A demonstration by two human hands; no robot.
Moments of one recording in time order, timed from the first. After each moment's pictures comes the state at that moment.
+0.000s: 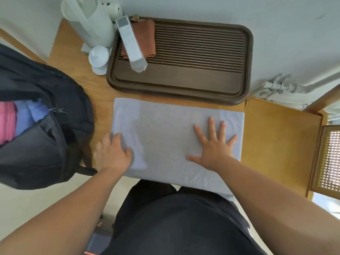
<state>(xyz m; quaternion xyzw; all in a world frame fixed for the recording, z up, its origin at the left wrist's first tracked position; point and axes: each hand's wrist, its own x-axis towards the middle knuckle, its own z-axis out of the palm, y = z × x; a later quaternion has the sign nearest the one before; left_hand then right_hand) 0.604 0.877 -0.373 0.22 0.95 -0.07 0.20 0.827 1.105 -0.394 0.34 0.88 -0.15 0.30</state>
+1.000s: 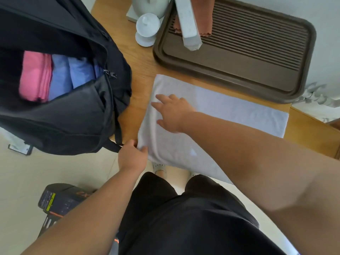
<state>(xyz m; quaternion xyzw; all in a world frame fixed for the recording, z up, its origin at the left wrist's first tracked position) 0.616 0.794 -0.393 -0.03 0.92 0.23 0.30 0.606 0.997 -0.358 0.04 0.96 -0.12 0.24</state>
